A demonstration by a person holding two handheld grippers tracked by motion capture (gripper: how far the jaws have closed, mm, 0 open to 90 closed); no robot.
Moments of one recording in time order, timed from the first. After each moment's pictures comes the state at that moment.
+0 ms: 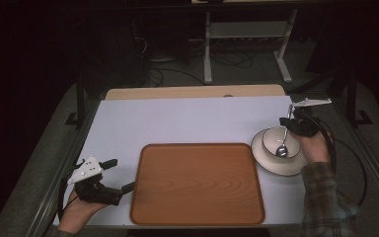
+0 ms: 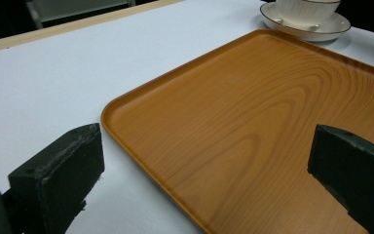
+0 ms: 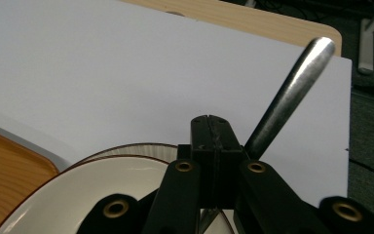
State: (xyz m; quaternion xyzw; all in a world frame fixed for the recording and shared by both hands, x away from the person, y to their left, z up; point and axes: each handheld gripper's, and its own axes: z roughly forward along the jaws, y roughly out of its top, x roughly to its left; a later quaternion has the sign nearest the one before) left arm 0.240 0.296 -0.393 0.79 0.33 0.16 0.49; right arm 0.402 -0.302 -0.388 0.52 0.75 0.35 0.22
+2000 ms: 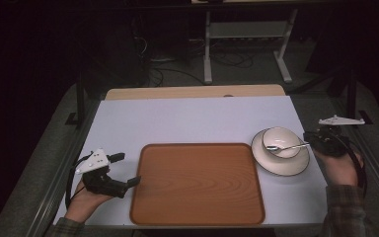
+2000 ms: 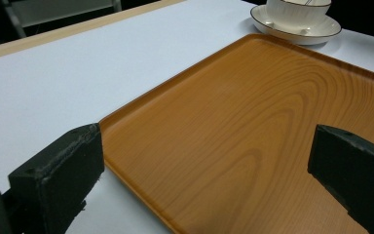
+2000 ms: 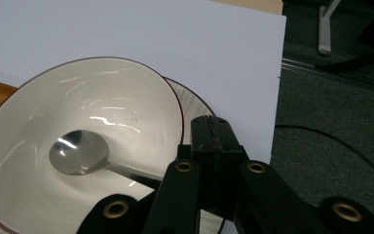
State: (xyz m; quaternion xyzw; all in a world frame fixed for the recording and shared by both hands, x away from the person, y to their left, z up) left arm 0.262 0.285 -0.392 0.80 0.30 0.15 0.50; right arm 0.331 -0.342 -0.384 0.55 0.73 0.32 0.25
